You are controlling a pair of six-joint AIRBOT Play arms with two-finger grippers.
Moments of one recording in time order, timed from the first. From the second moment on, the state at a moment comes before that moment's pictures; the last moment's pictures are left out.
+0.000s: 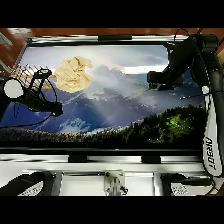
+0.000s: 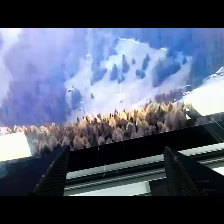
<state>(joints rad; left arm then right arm) -0.25 -1.12 1.22 1.55 -1.42 -1.55 0.19 -1.53 1.81 1.71 -1.62 -1.37</state>
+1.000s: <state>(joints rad) -0.15 -1.79 1.77 1.64 -0.89 -1.67 0.19 -1.53 1.81 1.65 -1.27 -1.37</state>
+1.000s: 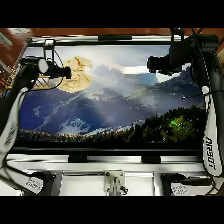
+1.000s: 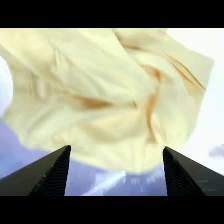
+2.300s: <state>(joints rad) -0.34 -1.43 2.04 1.61 -0.90 -1.57 0.19 -1.36 1.90 1.59 -1.41 -1.46</state>
